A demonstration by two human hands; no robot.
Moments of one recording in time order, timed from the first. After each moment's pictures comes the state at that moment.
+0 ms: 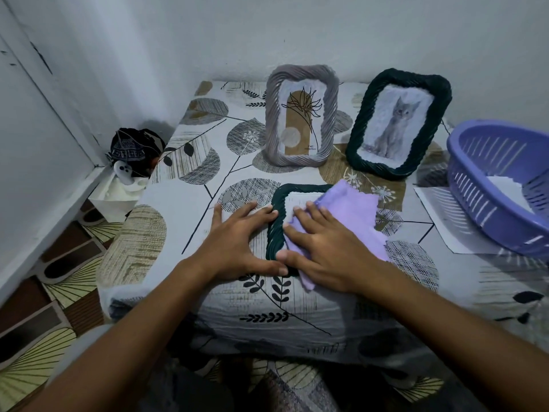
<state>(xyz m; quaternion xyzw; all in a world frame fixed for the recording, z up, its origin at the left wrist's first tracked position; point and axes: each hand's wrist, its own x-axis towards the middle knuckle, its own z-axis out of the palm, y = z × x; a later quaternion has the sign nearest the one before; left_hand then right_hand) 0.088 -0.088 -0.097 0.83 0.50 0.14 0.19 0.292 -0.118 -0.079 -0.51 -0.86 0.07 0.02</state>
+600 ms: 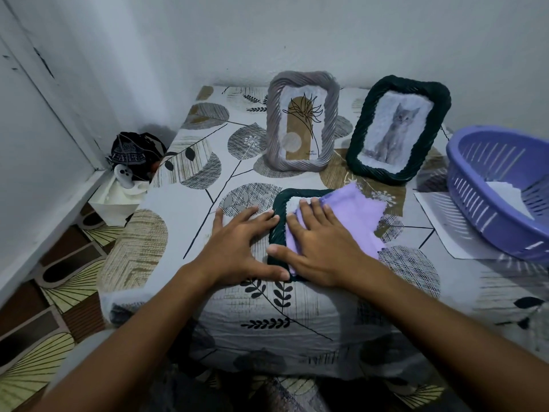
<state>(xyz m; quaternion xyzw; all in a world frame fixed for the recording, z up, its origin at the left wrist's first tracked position) 0.087 -0.088 -0.097 0.83 0.50 0.15 0.20 0.276 -0.105 -0.081 -0.57 -0.82 0.06 0.00</state>
